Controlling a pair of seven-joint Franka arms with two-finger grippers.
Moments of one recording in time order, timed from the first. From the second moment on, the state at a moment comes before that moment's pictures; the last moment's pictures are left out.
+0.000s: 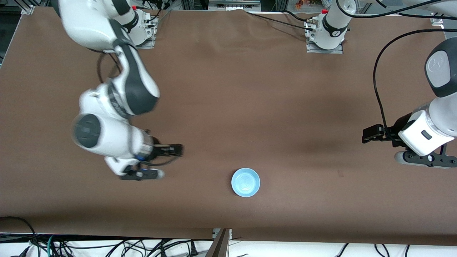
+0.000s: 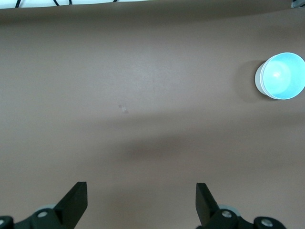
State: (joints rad) left arm -0.41 0.56 0.53 -1.04 -0.33 1.50 0.13; right arm 0.37 0.77 -0.10 -0.87 0.25 1.59 0.23
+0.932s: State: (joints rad) left arm -0.41 0.56 0.53 -1.04 -0.33 1.50 0.13; right arm 0.37 -0.01 -0.17 -1.69 -0.05 1.55 0.06
